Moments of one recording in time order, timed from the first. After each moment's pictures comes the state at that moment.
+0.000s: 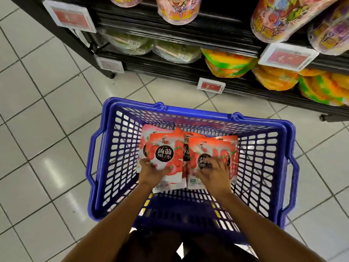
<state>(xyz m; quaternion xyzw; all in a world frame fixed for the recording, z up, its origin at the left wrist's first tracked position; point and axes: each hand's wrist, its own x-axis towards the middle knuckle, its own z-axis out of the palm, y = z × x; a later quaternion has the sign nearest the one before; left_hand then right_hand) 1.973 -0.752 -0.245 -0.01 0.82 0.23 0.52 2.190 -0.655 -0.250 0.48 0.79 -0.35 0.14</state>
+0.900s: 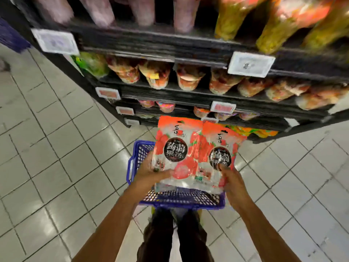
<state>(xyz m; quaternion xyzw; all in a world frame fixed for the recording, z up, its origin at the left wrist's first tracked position) 1.963 -0.716 0.164 0.15 0.63 0.45 0.61 2.214 -0.624 0.162 0.61 0.31 -0.70 -0.20</state>
